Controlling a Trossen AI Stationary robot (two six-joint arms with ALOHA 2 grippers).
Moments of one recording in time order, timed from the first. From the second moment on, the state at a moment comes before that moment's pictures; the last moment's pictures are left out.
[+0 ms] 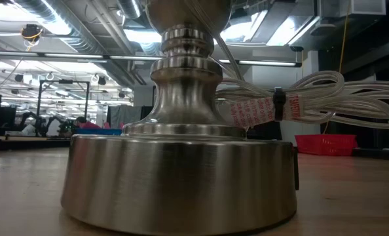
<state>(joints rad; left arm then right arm) -0.22 1.15 1.74 -1.46 -0.36 -0.67 0.20 1.45 1.99 -0.86 0.48 0.43</state>
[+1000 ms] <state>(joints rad) -0.49 1.10 1.71 -1.38 -0.79 -0.77 0.05 1.13 0.67 -0.22 -0.02 0.60</state>
